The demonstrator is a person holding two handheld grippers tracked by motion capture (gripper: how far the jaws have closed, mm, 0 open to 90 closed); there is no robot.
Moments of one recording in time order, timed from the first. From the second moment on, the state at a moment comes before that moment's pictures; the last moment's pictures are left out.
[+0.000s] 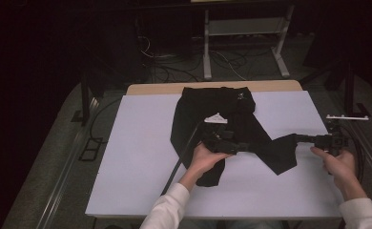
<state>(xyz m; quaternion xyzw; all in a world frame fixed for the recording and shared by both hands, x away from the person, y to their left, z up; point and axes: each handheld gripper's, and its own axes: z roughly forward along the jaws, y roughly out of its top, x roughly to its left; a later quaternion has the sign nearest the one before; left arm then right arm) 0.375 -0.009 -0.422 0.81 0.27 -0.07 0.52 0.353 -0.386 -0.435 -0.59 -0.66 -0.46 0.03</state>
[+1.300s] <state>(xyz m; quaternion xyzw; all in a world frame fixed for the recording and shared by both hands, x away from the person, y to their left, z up) 0.345 -0.139 -0.459 0.90 0.16 -0.06 0.40 0.355 -0.397 -0.443 -0.60 -0.63 -0.49 0.05</state>
